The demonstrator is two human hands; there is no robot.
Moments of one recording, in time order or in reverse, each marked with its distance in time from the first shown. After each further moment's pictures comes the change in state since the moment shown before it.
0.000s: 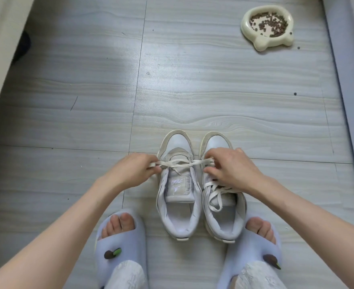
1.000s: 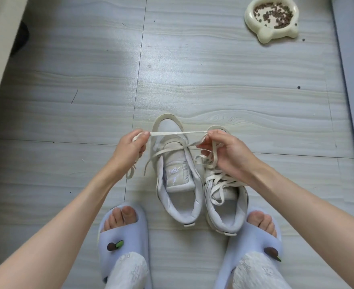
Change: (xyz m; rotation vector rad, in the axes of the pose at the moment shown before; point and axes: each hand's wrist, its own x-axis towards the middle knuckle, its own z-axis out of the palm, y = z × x) left_hand 0.004 -0.003 -0.003 -0.987 0.360 -0.142; right_hand 0.017 -0.016 -0.003 1.793 -0.037 0.333
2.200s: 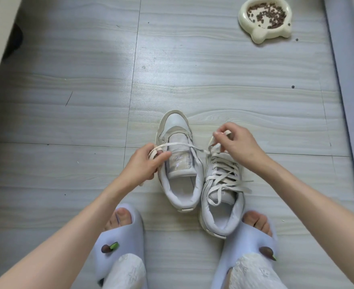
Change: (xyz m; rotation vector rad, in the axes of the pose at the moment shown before) left_hand -0.016 -0.003 0.038 0.031 -0.110 -0.132; right_hand -0.008 -0.021 -0.024 -0.942 0.211 -0.263
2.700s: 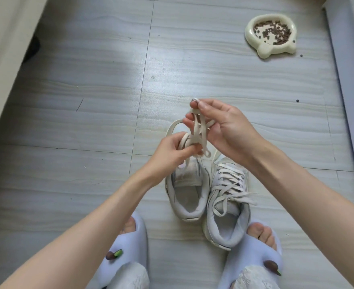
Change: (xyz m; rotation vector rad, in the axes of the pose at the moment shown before) left_hand -0.010 0.066 0.016 -0.167 -0.159 0.249; right_hand 0.001 -0.094 0.014 0.961 -0.221 0.014
